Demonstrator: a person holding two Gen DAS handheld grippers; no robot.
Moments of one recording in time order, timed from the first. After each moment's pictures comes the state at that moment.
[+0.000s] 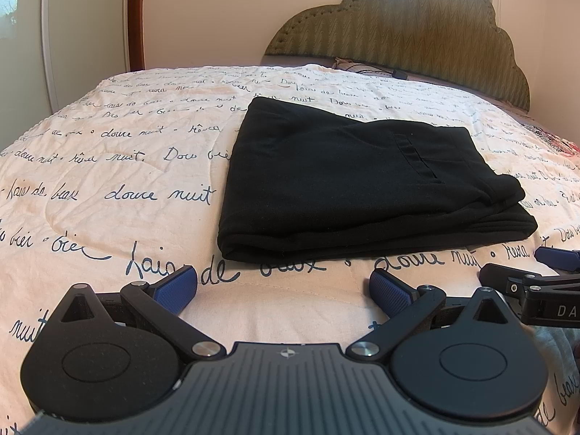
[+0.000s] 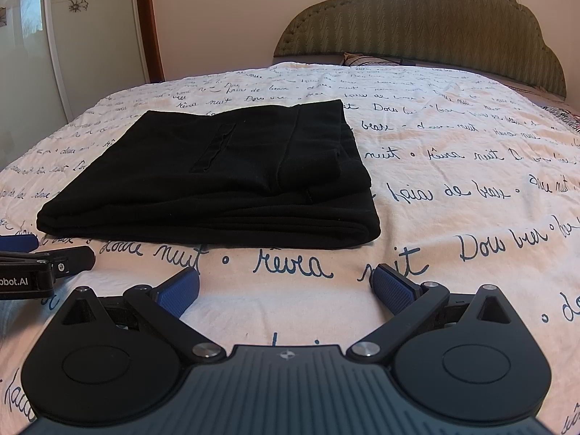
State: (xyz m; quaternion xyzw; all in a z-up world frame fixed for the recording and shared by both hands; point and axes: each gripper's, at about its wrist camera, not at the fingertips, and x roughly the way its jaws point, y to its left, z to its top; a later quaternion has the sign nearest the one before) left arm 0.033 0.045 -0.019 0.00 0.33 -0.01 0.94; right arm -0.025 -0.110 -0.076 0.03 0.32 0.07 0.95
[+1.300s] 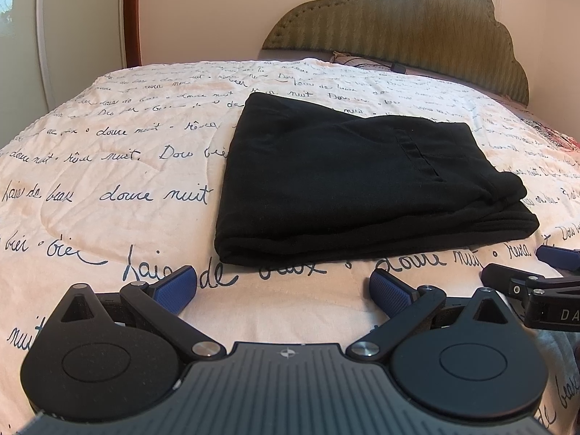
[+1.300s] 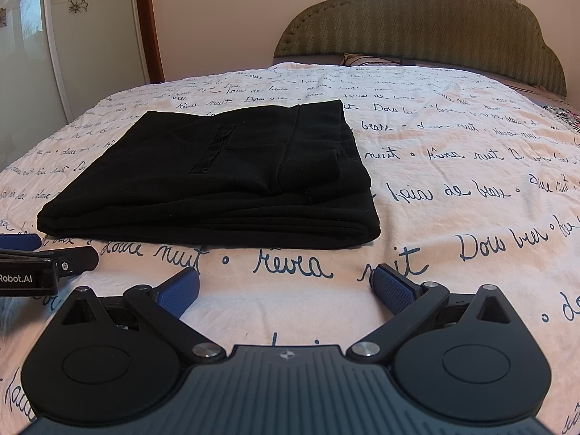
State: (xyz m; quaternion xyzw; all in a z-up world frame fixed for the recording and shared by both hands) left arm 0.040 0.044 -0.019 0.00 0.34 -0.01 0.94; right arm -0.025 -0.110 -0.076 0.04 0.32 0.07 0.95
